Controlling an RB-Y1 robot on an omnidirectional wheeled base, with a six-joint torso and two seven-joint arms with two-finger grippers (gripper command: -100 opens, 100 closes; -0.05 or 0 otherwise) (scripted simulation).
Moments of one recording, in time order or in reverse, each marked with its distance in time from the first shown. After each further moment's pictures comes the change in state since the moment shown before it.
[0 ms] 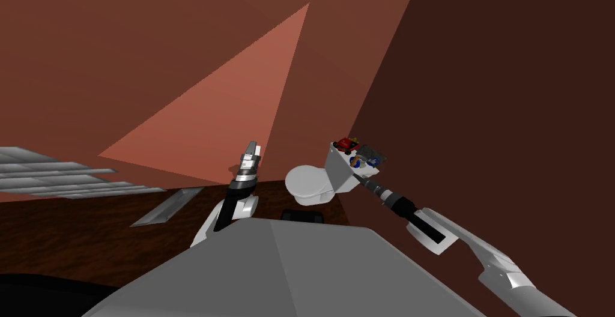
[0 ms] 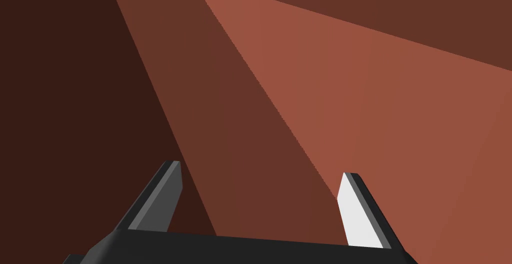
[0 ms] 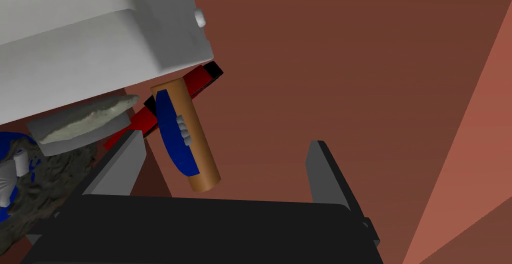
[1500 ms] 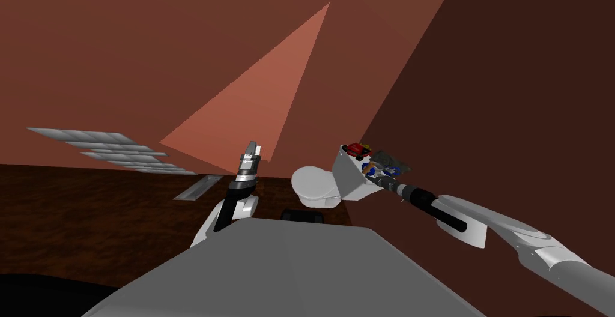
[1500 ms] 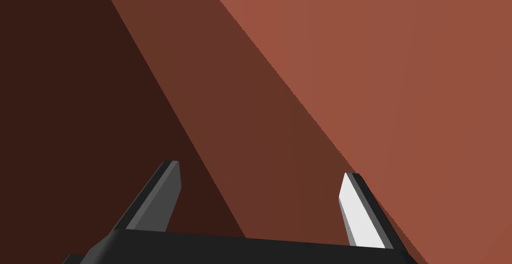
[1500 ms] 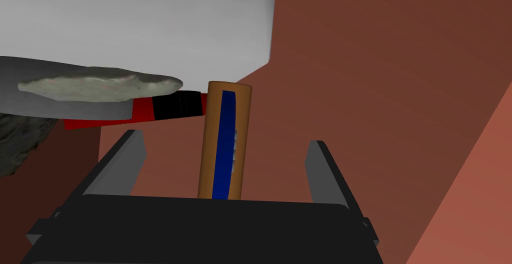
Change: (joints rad) left arm 0.000 0.000 0.000 0.000 0.000 0.000 0.000; right arm 0.006 -0.334 0.009 0.155 0.096 0.067 -0.020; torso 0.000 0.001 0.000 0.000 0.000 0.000
